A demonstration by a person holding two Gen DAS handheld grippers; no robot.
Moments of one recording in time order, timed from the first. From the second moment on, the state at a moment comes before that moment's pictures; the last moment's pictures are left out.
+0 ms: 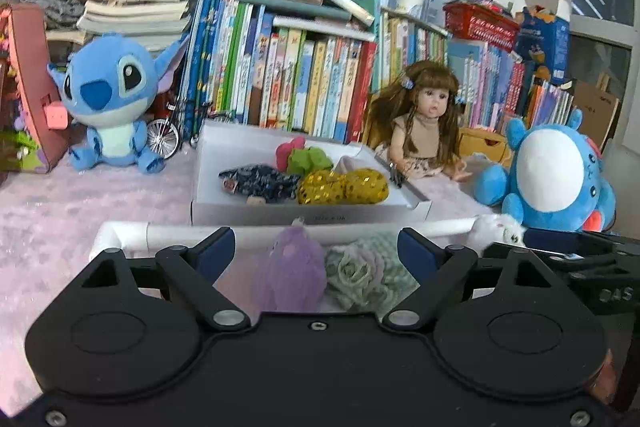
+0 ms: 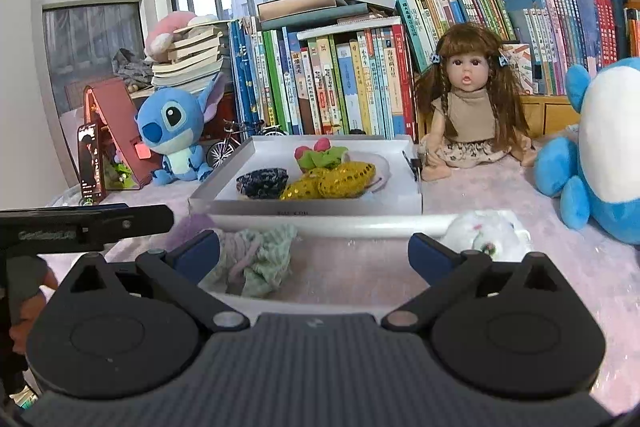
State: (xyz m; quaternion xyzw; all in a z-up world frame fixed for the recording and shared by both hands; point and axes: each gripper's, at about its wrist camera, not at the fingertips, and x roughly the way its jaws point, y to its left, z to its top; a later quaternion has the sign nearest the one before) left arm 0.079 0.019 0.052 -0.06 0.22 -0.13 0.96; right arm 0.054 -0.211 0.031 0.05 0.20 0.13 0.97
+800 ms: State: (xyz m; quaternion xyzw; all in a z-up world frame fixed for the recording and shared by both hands) left arm 0.109 0.017 0.024 -0.09 0.28 -0.09 0.95; right arm 0.004 -0.171 -0.002 0.02 0.22 0.17 0.96
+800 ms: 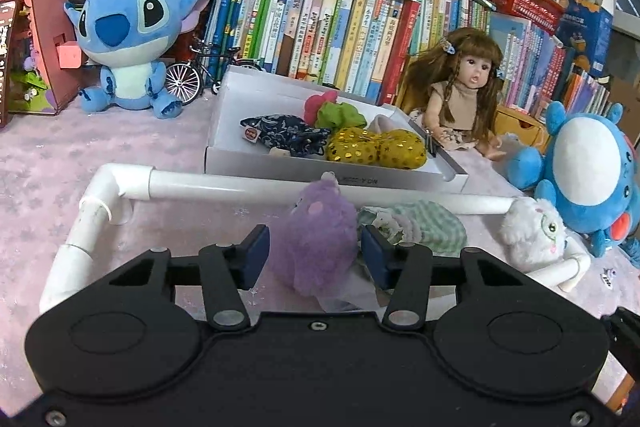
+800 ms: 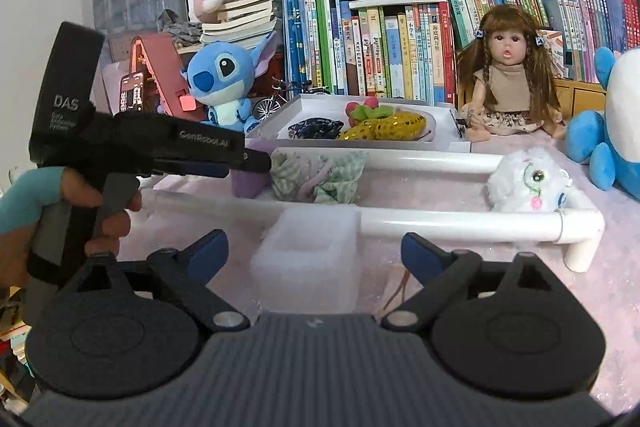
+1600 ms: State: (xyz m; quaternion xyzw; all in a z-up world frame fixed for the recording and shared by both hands) left arm 0.119 0.012 0.025 -0.09 0.29 -0.09 0.95; right arm 0.000 -0.171 -0.001 0.05 0.22 0.15 0.96
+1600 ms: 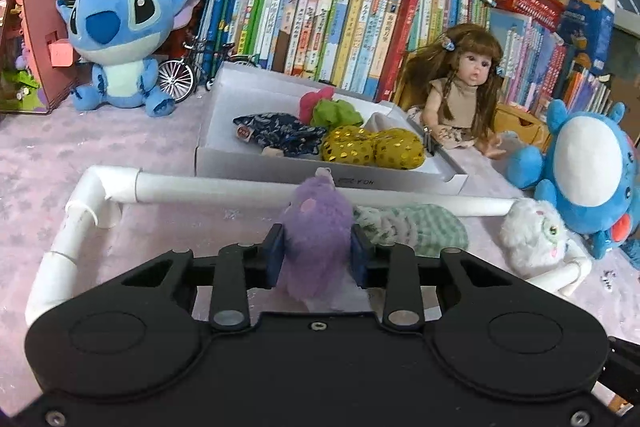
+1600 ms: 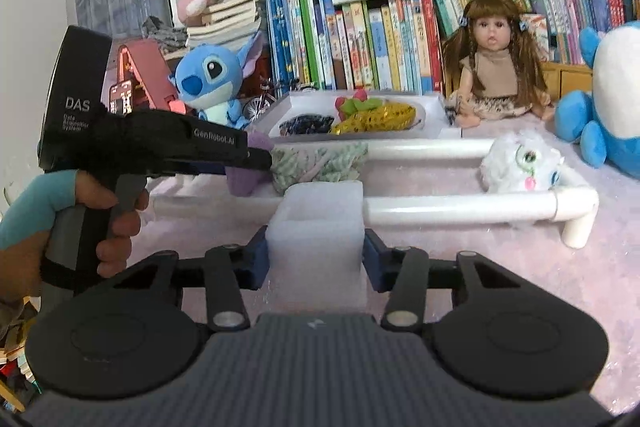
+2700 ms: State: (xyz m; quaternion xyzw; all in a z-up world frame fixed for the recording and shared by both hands) left arm 0.167 0.020 0.096 -0.10 0.27 -0.12 0.95; right arm 0.079 -0.203 0.077 0.03 0.15 0.10 0.98
